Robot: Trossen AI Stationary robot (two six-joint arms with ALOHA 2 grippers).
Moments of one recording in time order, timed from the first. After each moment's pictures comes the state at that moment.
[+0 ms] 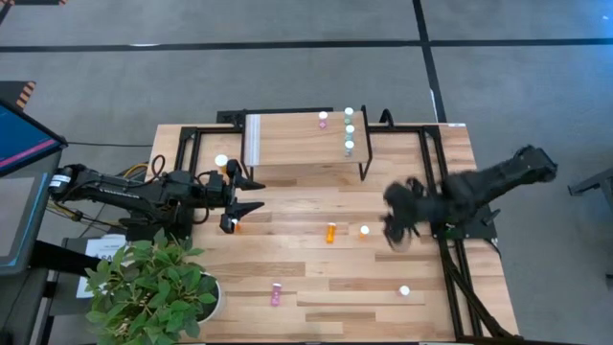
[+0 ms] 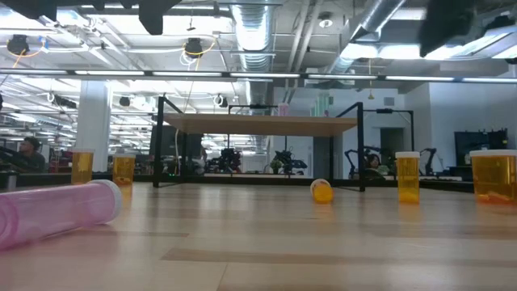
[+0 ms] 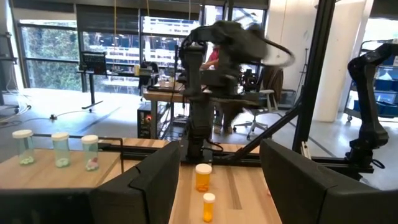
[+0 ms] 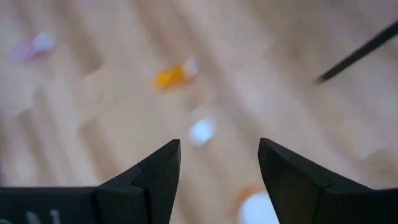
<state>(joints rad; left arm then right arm) -0.09 0.80 0.46 0.47 -0.09 -0.07 0.45 1.14 1.11 -1.09 0.37 0.90</state>
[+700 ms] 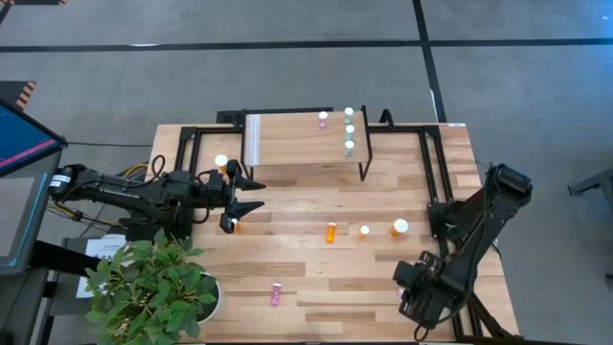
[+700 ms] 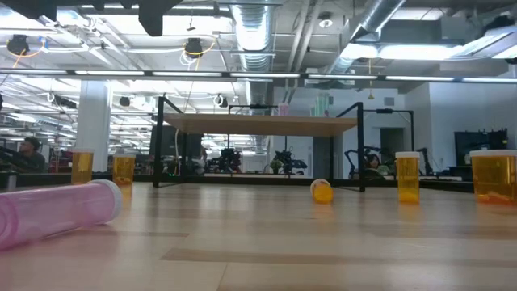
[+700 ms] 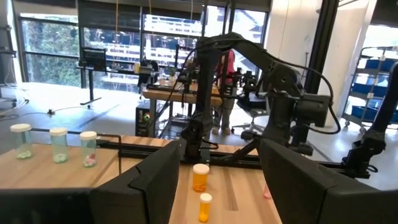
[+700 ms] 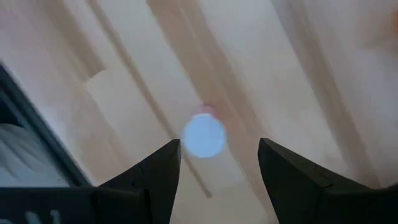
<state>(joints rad) -0.09 0.80 0.46 0.47 -0.09 -0.10 0.96 1.57 1.11 -1.02 0.13 1.48</state>
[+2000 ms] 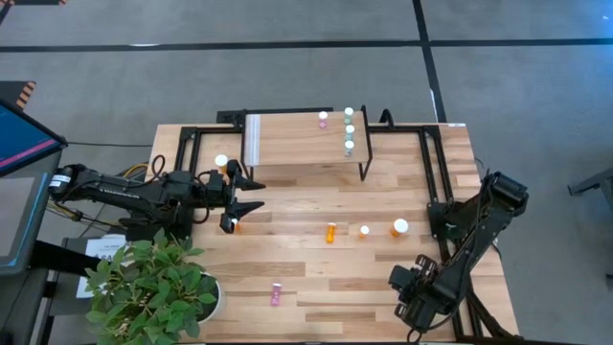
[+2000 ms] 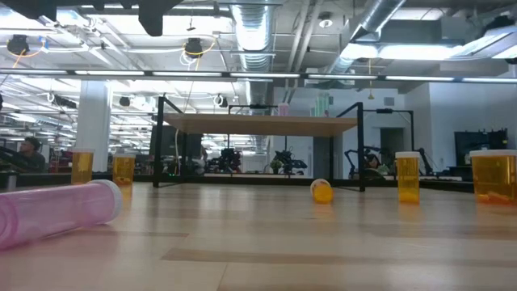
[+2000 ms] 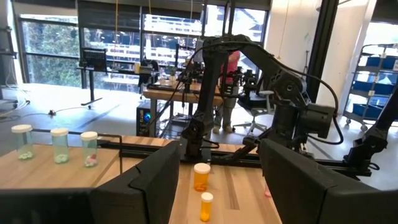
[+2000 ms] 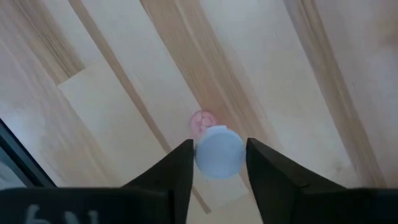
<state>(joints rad) -0.09 0.80 0.46 0.47 -0.09 -0.09 0.95 1.66 1.11 -1.00 0.13 1.47</state>
